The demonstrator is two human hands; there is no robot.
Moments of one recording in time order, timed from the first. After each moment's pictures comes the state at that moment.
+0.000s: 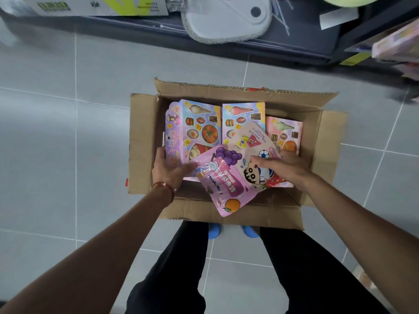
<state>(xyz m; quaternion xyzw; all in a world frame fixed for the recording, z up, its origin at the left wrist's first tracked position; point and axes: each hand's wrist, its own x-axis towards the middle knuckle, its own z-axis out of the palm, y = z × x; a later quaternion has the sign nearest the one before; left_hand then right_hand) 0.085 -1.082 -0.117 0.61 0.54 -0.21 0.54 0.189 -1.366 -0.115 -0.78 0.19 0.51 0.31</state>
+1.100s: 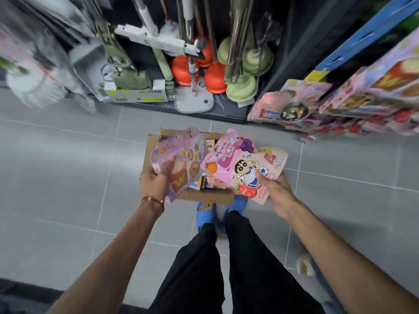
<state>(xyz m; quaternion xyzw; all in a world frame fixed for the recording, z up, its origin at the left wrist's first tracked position) 0.089 -1.211 0.286 0.60 0.50 0.01 0.63 0.156 -1.503 0.243 -0.61 0.34 0.34 0.63</state>
